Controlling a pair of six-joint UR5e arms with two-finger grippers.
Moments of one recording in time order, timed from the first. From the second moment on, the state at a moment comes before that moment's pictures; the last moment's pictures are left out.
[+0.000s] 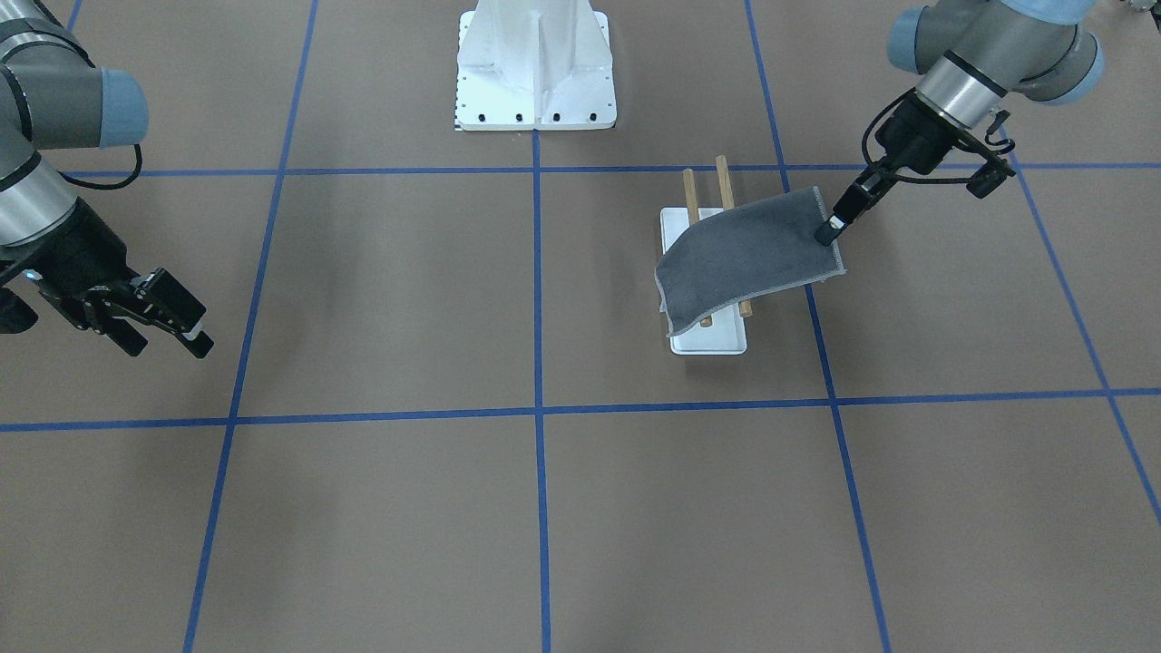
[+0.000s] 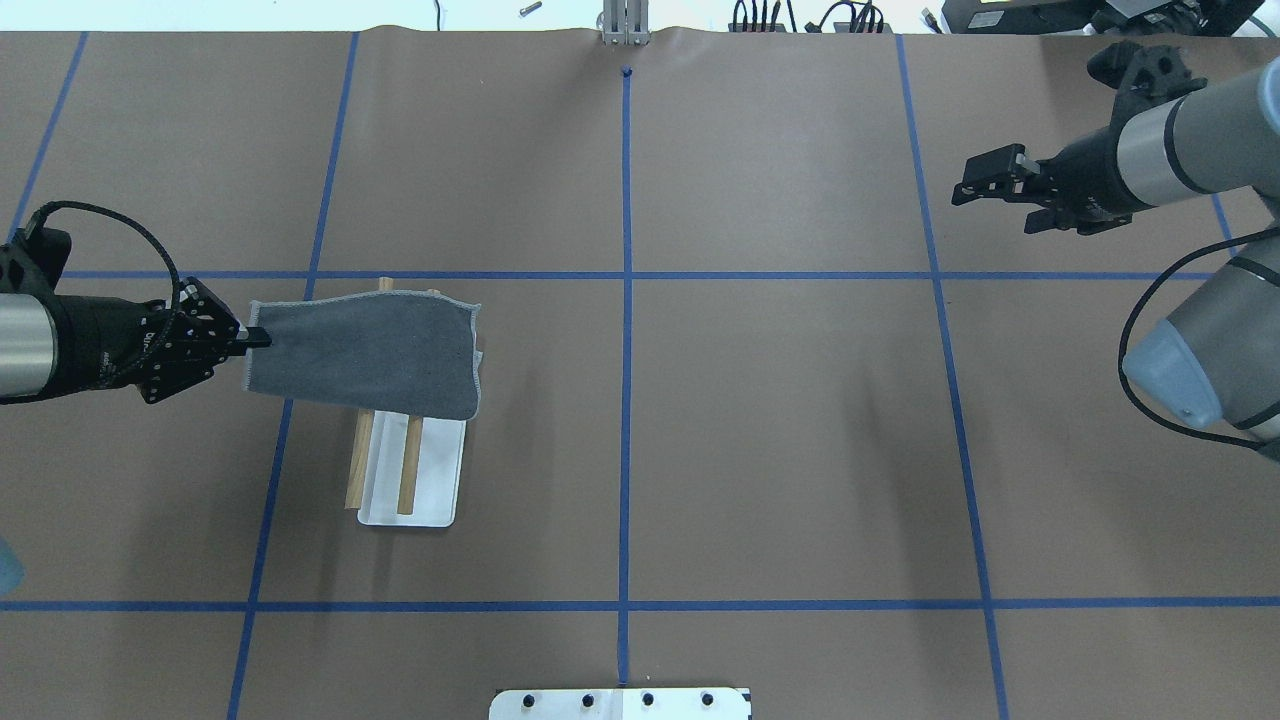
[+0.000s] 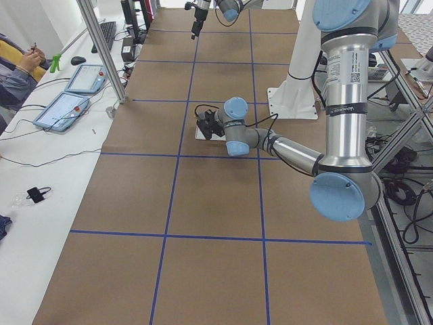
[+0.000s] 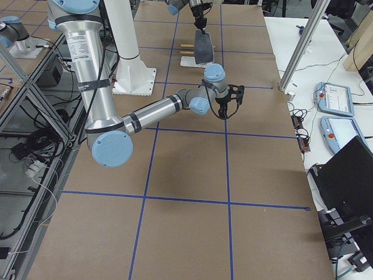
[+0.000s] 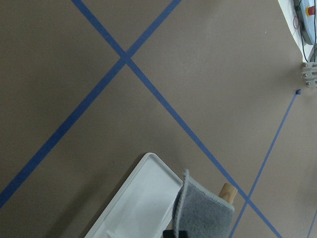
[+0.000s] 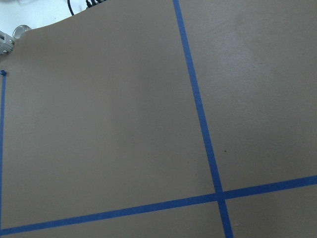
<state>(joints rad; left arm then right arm) -0.76 -1.51 -1.91 -2.61 -1.93 -2.00 1.00 -1.37 1.78 -1.01 2.09 1.22</state>
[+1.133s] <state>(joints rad) -1.09 -1.35 -1.79 -2.46 -1.93 -0.91 1.21 -1.54 1.68 -1.03 2.19 0.68</state>
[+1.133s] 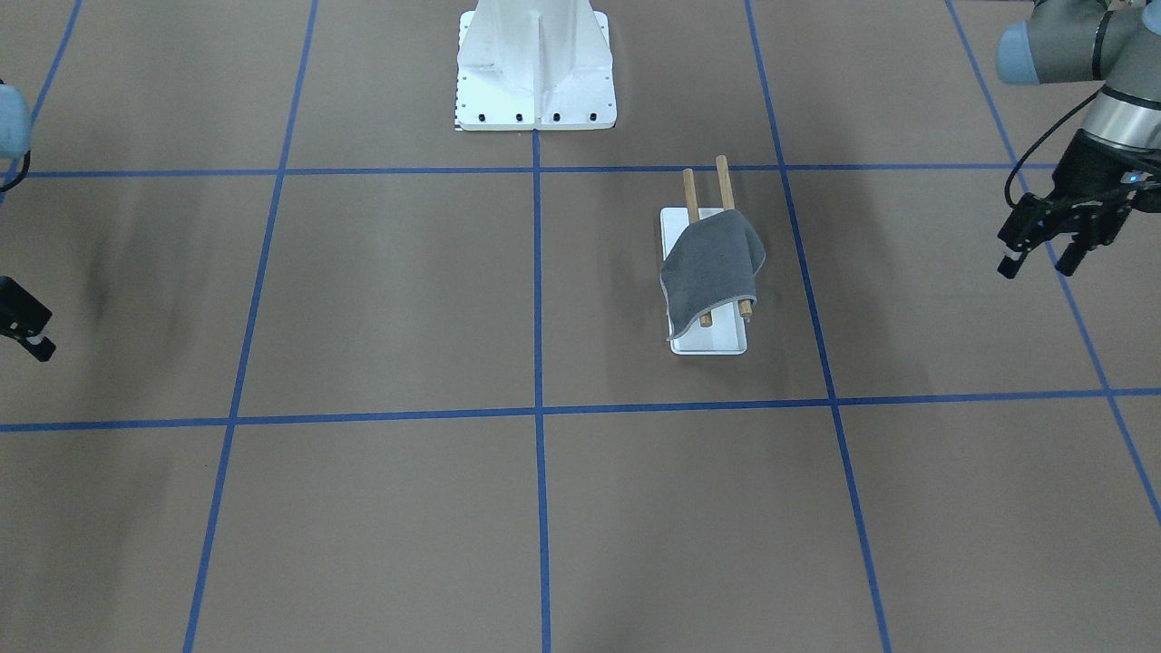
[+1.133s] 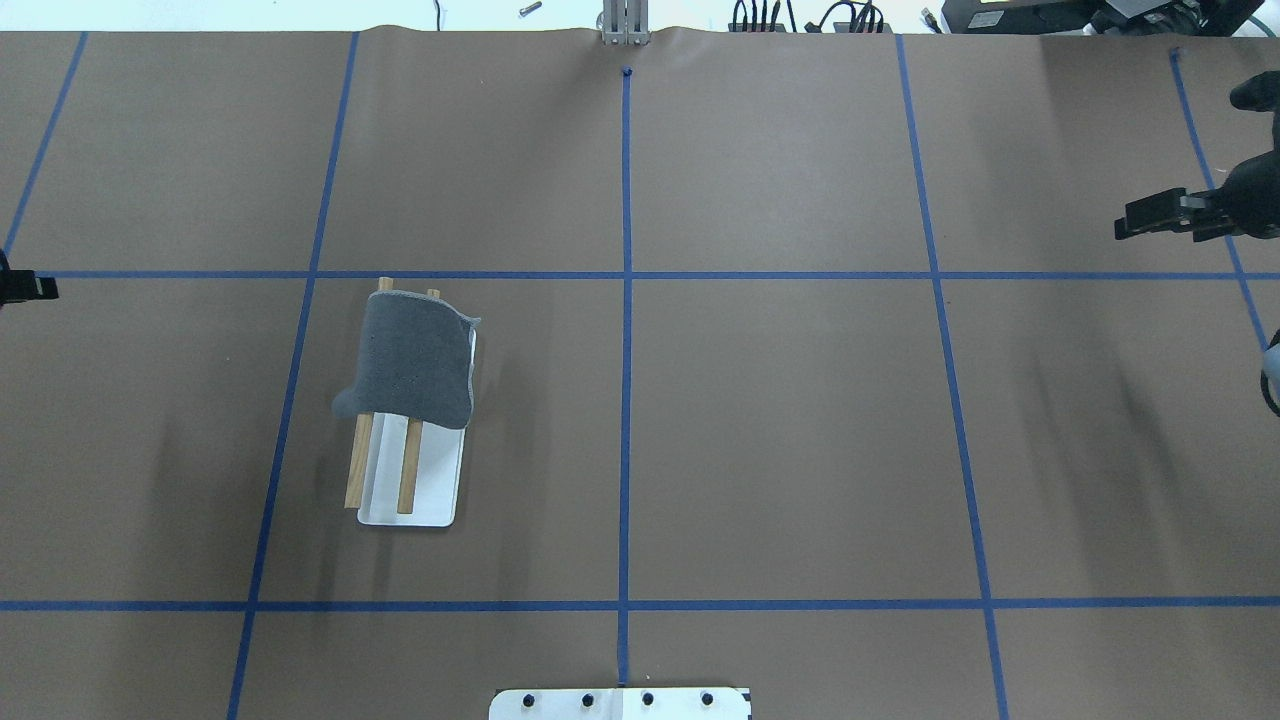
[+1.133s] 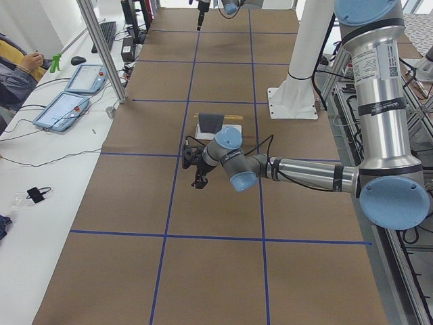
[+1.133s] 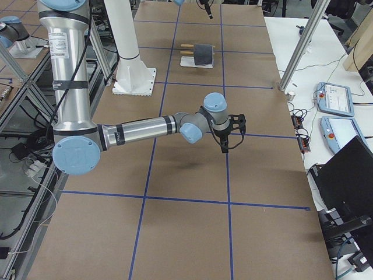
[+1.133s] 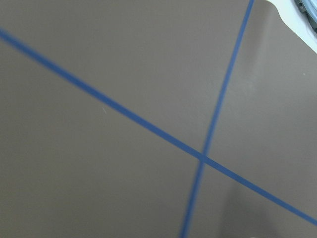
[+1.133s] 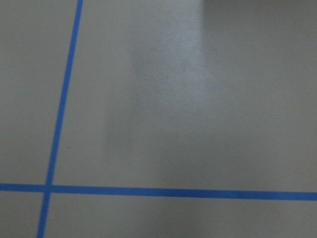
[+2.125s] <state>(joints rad) -1.54 -1.38 -1.71 -1.85 -2.37 -0.09 1.53 -1.53 1.52 -1.39 2.32 -0.06</state>
